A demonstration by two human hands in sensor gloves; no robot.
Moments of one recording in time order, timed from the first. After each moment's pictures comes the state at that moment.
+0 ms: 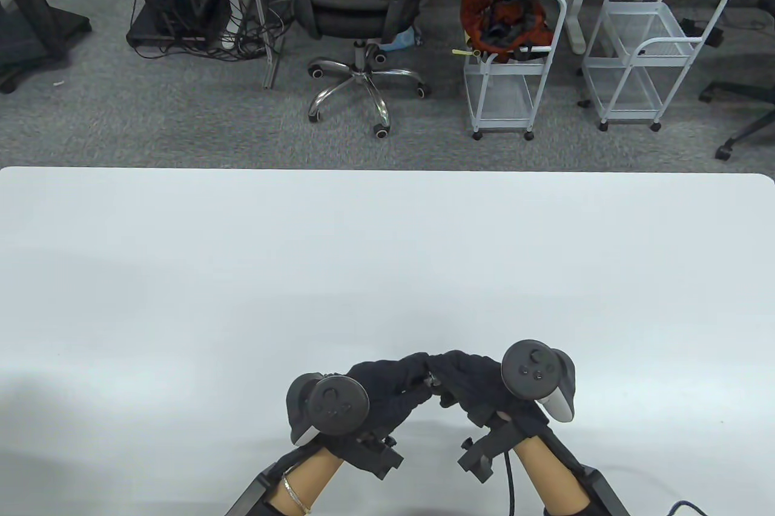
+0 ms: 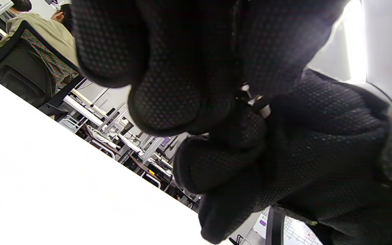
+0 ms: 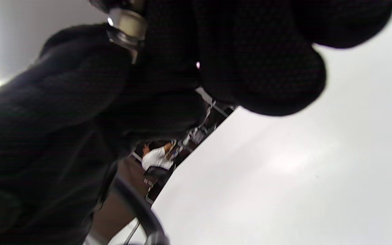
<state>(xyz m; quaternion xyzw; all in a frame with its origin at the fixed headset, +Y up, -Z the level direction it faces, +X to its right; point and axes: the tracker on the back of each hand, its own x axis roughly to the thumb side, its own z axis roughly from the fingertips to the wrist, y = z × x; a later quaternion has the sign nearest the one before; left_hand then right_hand) -0.084 -0.695 -0.254 0.11 -0.28 0.38 0.87 0.134 -0.702 -0.276 0.24 0.06 0.85 0.47</state>
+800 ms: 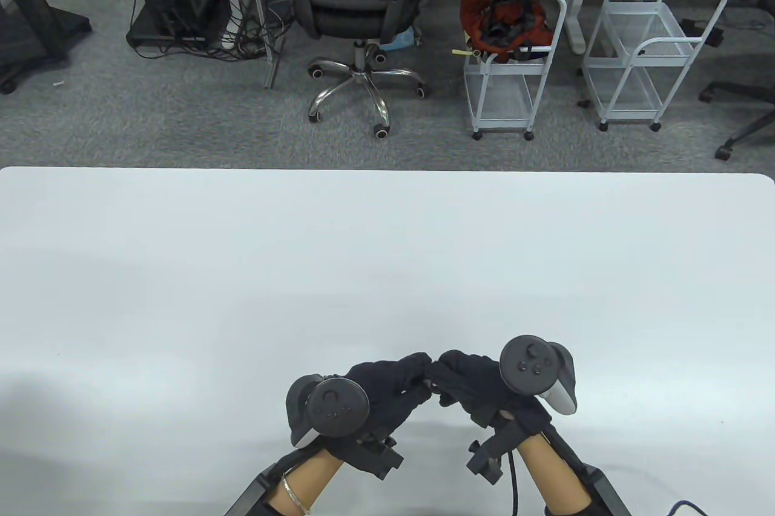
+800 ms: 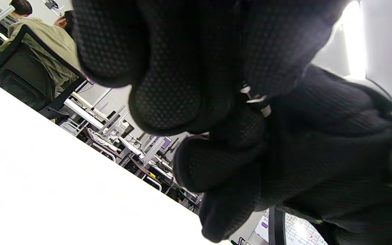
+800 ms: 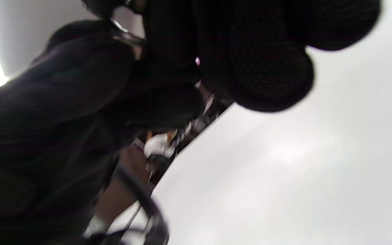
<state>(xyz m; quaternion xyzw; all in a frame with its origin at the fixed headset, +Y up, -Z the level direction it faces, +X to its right) -0.083 -0.695 -0.252 0.12 -0.28 0.38 0.87 0.132 -0.699 -0.274 0.22 0.02 0.86 0.46</state>
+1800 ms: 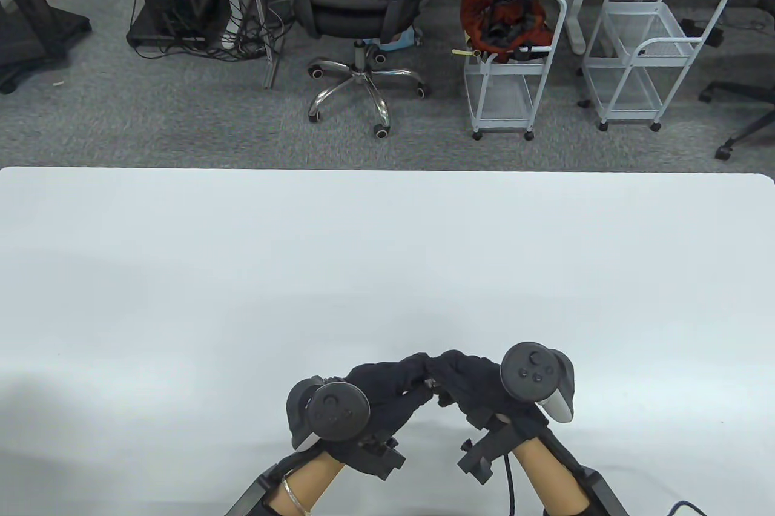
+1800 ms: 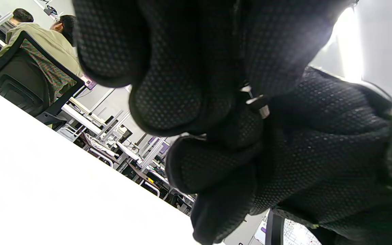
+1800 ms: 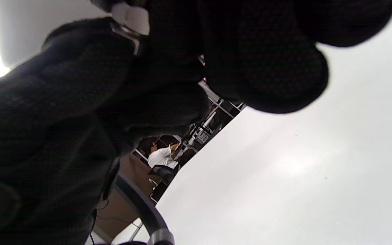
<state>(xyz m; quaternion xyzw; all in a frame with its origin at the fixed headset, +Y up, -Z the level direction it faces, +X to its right) -0.083 -0.692 -0.249 0.13 -0.27 0.38 0.87 0.130 -0.698 -0.273 0.24 0.04 0.85 0.46</state>
